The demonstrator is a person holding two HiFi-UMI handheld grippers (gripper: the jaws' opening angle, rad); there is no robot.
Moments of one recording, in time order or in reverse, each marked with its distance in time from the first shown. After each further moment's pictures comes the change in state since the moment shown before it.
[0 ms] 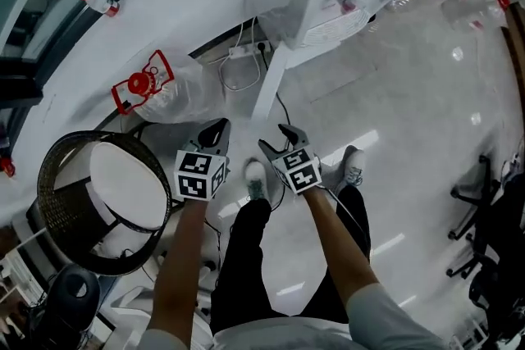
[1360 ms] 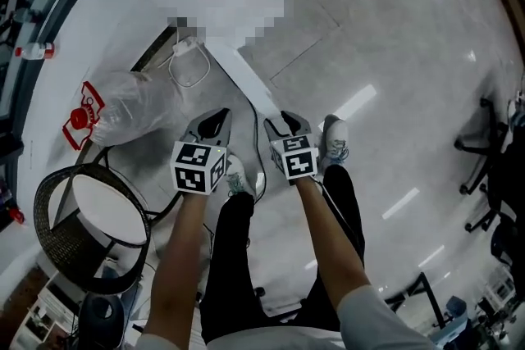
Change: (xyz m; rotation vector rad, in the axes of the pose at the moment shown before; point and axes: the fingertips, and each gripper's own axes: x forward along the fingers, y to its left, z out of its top) left arm 0.128 -0.147 0.001 0.074 0.109 -0.192; right arm -0.067 -0.163 -0.098 0.336 -0.023 -0.292
